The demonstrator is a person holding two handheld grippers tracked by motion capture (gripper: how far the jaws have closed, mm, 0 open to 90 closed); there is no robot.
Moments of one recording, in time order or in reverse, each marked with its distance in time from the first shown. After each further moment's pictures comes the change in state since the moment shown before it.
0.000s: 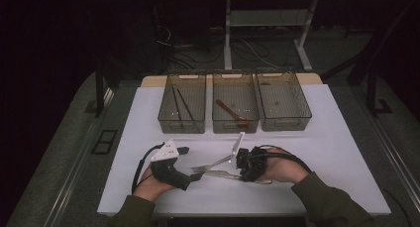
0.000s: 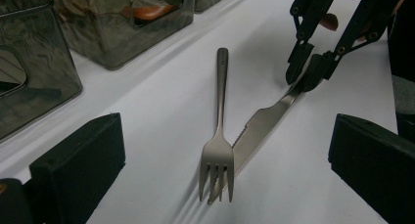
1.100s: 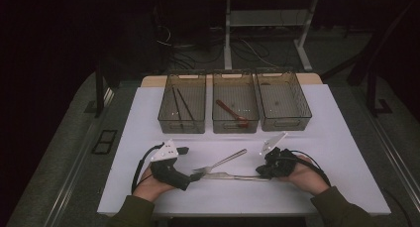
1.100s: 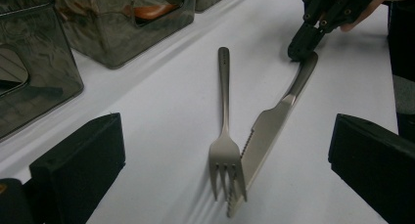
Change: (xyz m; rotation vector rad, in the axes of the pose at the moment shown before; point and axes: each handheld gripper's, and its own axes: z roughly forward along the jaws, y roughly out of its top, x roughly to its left) left arm 0.000 -0.001 -0.001 0.000 0.002 -0.001; right arm -0.011 -0.084 -0.002 -0.289 -0.067 0.262
